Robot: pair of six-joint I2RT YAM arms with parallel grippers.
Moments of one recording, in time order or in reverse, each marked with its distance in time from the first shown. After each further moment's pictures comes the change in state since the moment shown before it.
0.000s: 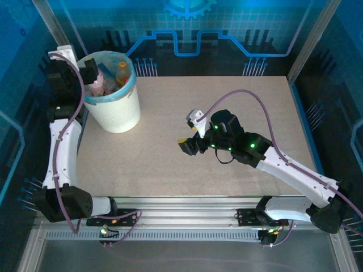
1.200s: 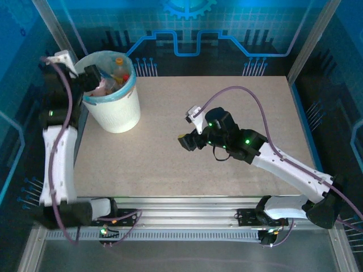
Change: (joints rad) left arm -0.062 -0.185 -0.012 -0.248 0.042 -0.177; right arm -0.003 0.055 0.056 -0.061 0.181 0.032
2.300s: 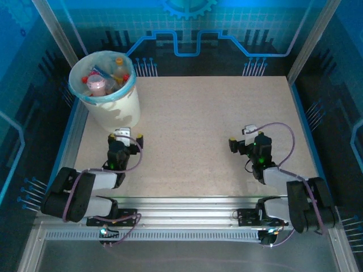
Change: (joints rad) left arm -0.268 0.230 -1.273 1.400 -0.153 0.210; right arm -0.761 0.038 -0.939 1.110 -0.106 -0.152
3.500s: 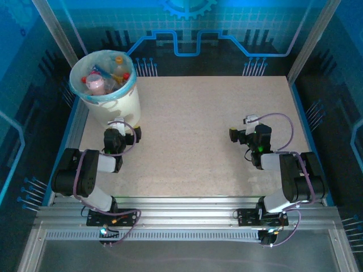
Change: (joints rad) left arm 0.119 0.205 0.172 -0.049 0.168 -0.096; right arm -0.043 0.236 0.152 0.080 -0.028 0.034
